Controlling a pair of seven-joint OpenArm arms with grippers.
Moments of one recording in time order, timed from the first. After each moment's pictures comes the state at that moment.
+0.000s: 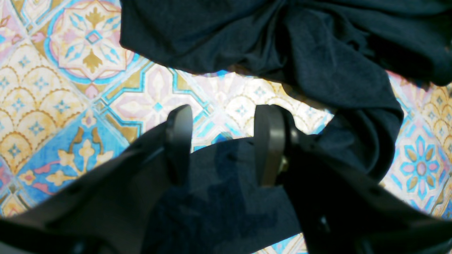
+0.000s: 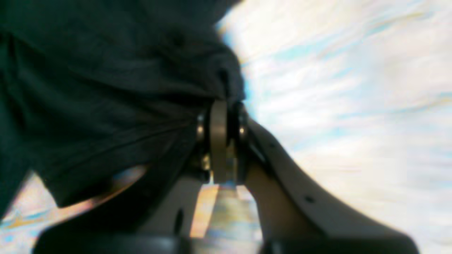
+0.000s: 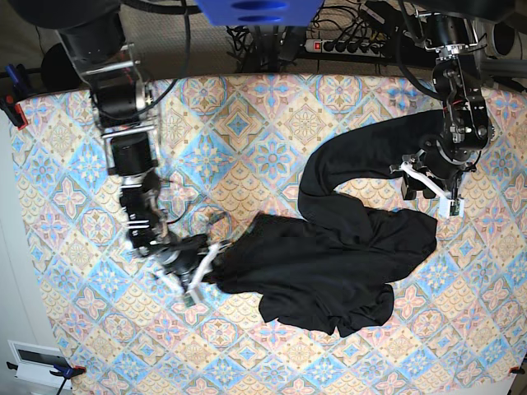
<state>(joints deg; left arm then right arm) 8.3 -19.3 -17.0 101.8 -30.9 -9.9 53.3 33.3 9.2 -10.7 46.1 11.7 27.7 -23.2</state>
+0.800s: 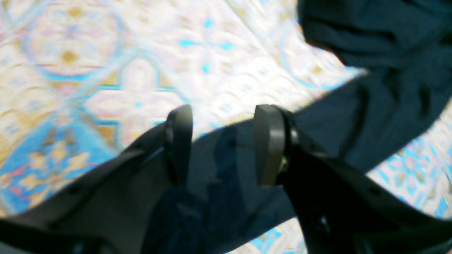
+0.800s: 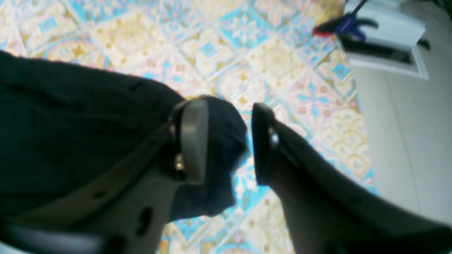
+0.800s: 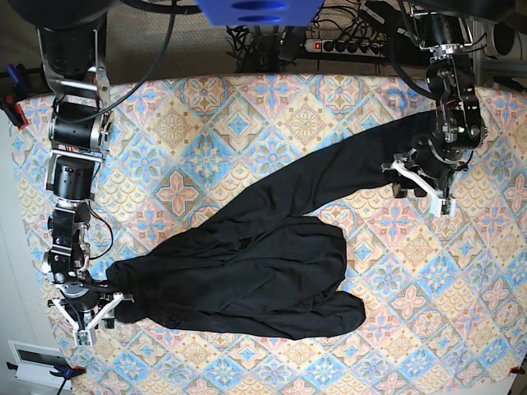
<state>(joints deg) 8.2 -17.6 -14.7 101.8 -30.5 -9.9 53.3 39.6 19.0 5.9 47.7 -0.6 20.3 -23.1</state>
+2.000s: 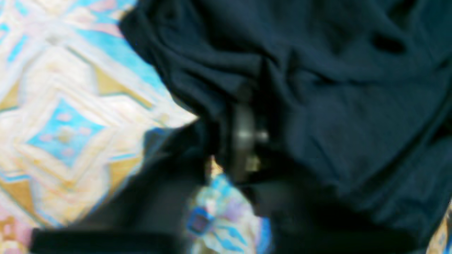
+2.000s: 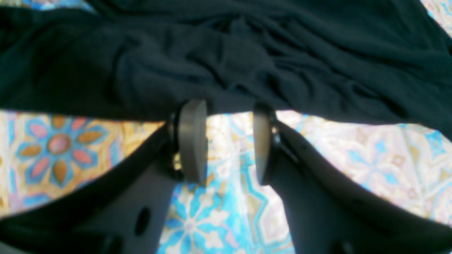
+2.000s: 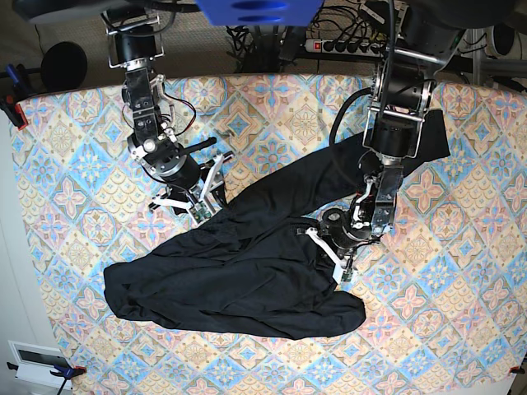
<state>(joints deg) -26.7 -5.5 12.0 48.2 -21.4 -9.7 30.3 -1.6 8.7 -8.3 93.0 -0.6 23.3 -32.5</state>
